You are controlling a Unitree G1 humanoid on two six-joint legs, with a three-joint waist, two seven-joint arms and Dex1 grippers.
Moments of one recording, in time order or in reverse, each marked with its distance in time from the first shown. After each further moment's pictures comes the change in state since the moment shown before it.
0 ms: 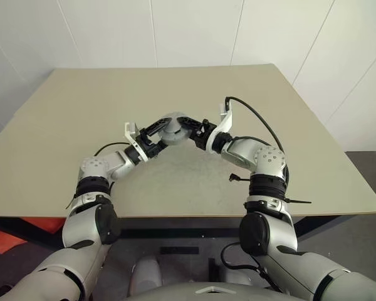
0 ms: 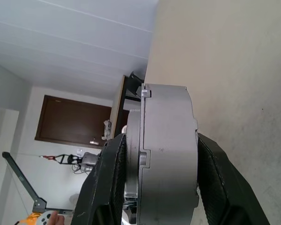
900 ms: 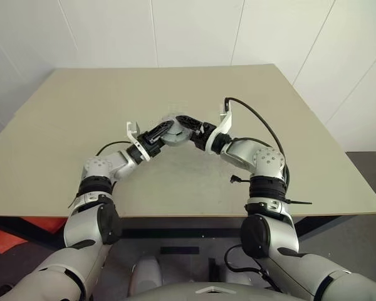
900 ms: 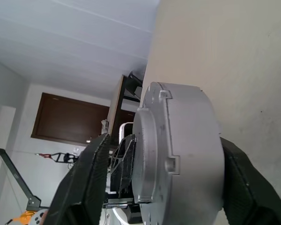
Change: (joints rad) left arm -0.003 -0.007 -0.038 0.015 0.016 -0.065 -0.023; right arm 0.021 -0.027 0.064 -0.003 -0.009 -0.045 0.047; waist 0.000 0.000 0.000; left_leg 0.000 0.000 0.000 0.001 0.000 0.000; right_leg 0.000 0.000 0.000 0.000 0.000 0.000
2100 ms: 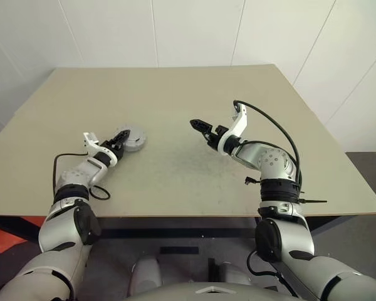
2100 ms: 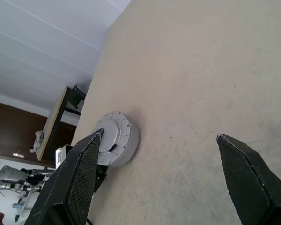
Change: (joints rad) left arm 0.041 0.170 0.091 0.197 0.138 -0.459 0.160; right arm 0.053 -0.133 0.137 -0.007 -0.198 -0.167 0.113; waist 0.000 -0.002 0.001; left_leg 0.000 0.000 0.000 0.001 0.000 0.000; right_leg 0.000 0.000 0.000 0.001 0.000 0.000
